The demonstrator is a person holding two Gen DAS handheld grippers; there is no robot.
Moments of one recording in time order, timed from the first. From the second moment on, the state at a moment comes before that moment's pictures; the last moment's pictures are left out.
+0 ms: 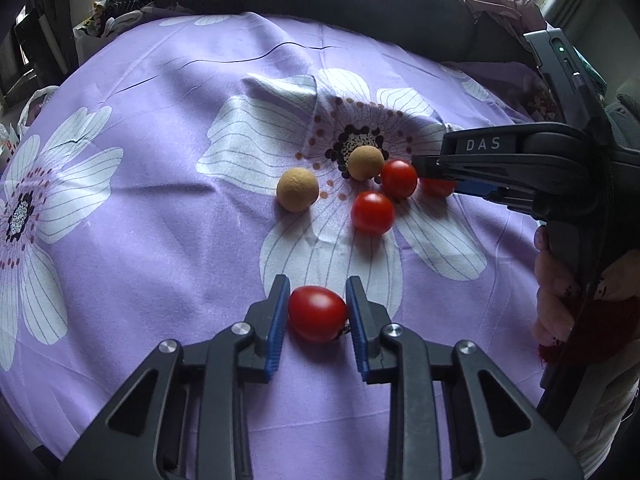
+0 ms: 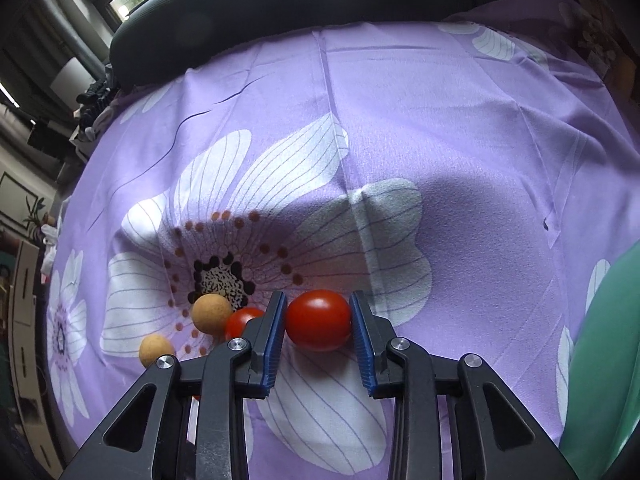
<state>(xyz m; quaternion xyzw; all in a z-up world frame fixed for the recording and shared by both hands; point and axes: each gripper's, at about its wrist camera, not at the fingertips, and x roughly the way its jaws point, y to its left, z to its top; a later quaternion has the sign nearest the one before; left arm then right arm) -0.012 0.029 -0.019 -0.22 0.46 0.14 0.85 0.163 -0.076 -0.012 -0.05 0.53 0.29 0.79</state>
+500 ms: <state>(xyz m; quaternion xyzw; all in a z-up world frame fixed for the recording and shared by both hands) -0.005 -0.014 0.040 -0.20 0.40 0.11 0.89 0.137 -0.149 0.049 -0.01 0.46 0.33 0.83</state>
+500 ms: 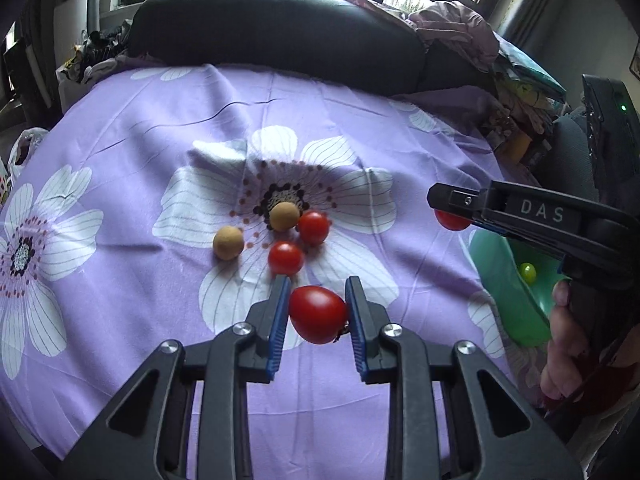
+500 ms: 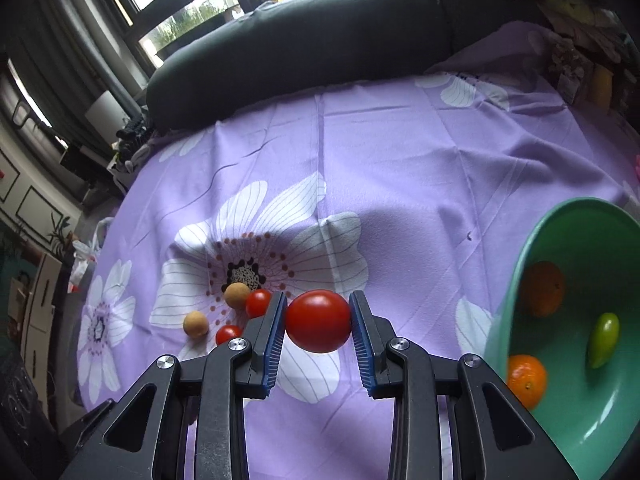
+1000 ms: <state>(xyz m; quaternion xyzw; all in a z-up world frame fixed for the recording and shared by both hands) 0.043 -0.094 0.108 -0.16 0.32 0.03 0.93 0.130 -0.263 0.107 0.07 0.36 0.30 0.88</state>
